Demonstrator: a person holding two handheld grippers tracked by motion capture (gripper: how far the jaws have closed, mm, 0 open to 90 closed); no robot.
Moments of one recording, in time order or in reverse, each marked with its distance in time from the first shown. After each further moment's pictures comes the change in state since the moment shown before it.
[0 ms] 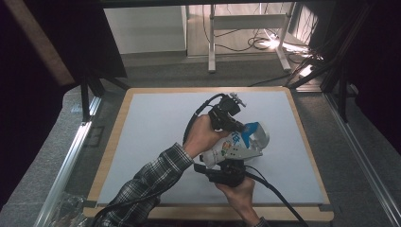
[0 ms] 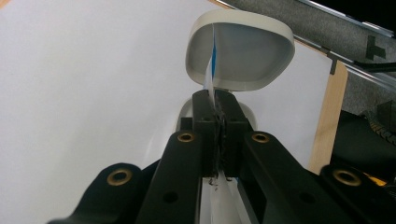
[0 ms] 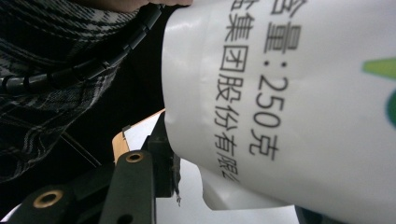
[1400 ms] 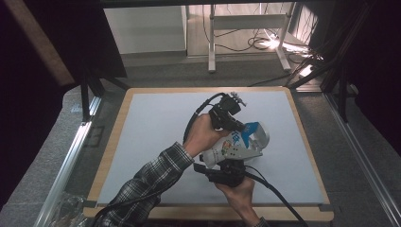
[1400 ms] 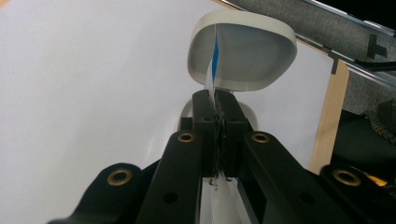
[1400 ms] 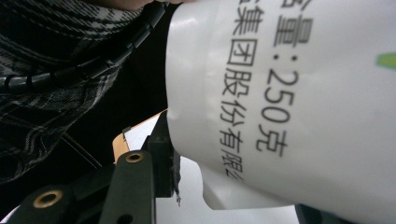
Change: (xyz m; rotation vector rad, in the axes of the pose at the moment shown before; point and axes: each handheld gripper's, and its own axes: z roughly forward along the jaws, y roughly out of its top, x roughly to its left) left arm 0.001 0.002 0.000 0.007 0.003 -0.010; right arm 0.001 0.001 0.000 -0.005 0.000 -0.001
